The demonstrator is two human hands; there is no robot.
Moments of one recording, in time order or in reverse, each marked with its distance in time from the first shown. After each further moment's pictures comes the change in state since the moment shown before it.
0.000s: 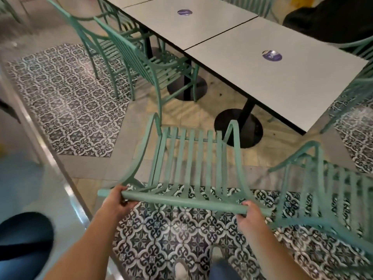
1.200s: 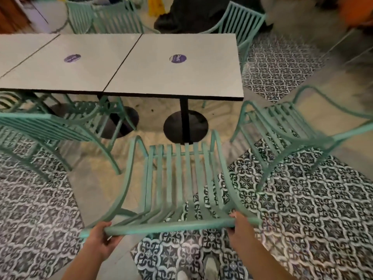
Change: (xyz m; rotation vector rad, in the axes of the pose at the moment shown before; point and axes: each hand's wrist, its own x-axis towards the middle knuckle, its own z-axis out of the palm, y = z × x) left_hand 0.091 0.196 0.026 0.452 -0.213 0.023; right_hand -0.080 0.108 0.134 0.643 0.158 0.002
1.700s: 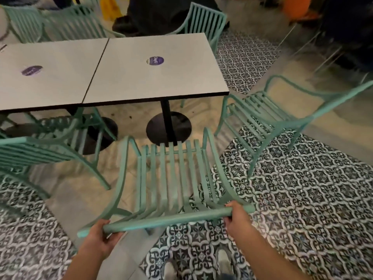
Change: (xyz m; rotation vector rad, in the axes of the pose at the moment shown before) left_hand 0.051 0.095 0.006 0.218 -0.096 -0.035; right_hand -0.026 0.053 0.073 0.225 0.227 0.095
